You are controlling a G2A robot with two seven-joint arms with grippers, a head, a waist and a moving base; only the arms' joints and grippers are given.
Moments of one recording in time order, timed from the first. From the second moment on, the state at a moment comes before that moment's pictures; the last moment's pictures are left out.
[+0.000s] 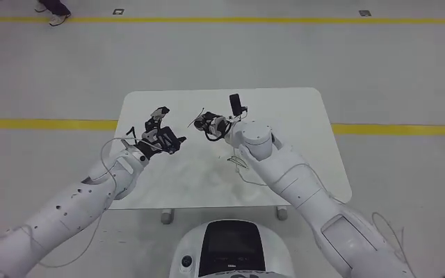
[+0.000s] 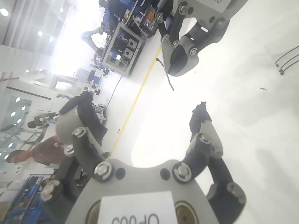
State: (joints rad) left arm 1.01 -0.62 -0.62 -1.62 1.57 0.14 0.16; right arm -0.86 -1.53 0.83 -1.10 0.40 0.34 0.31
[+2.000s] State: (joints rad) left arm 0.79 -0.60 -0.31 -1.59 1.57 0.21 0.17; right arm -0.90 -1.54 0.84 -1.15 0.40 0.34 0.31
